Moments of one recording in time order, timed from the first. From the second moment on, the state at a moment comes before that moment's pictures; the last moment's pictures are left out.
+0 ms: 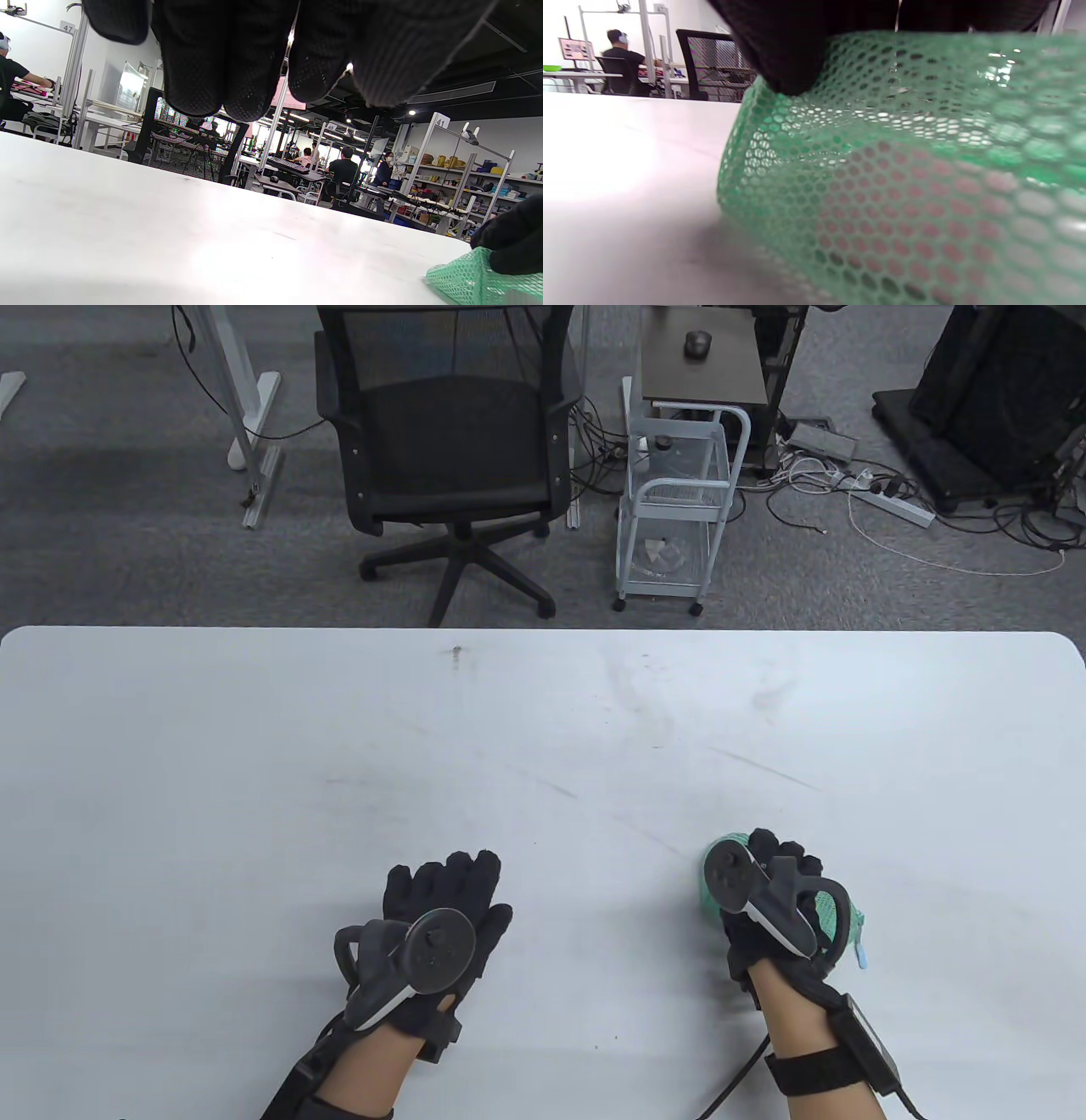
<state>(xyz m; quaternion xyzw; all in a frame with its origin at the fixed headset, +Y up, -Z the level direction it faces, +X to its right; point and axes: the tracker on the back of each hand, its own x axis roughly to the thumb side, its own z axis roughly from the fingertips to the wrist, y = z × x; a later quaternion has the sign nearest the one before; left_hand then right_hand) -0.140 -0.700 -0.234 0.07 -0.11 0.15 0.98 0.203 -0.749 -0.310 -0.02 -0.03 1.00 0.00</state>
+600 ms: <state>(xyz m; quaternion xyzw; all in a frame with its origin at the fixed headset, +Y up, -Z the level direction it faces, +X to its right) -0.138 -0.701 -0.232 0.08 -0.12 0.16 0.98 0.158 -0.717 -0.275 0.15 -0.15 0.98 -0.01</state>
